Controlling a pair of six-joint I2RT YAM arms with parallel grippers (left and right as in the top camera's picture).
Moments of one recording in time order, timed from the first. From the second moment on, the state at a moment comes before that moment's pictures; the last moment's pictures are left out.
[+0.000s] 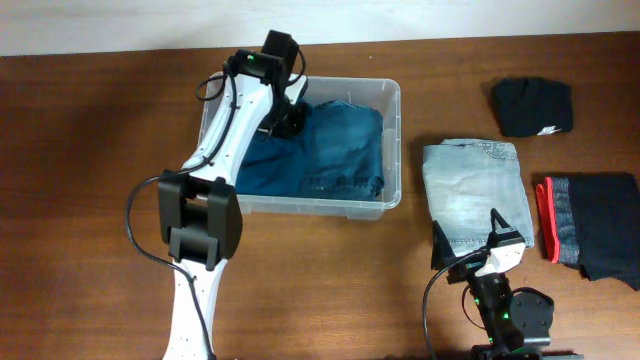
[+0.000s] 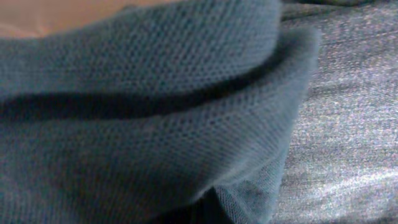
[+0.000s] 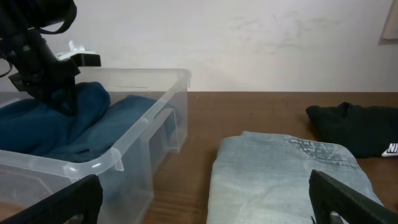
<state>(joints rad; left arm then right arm) -0.32 2.43 2.30 -1.27 0.11 -0.04 -0.03 0.01 0.01 -0.06 -0.20 0.06</state>
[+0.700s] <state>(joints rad) -0.31 2.36 2.46 -1.69 0.13 -0.03 -0.03 0.01 0.01 -0.06 -0.20 0.06</state>
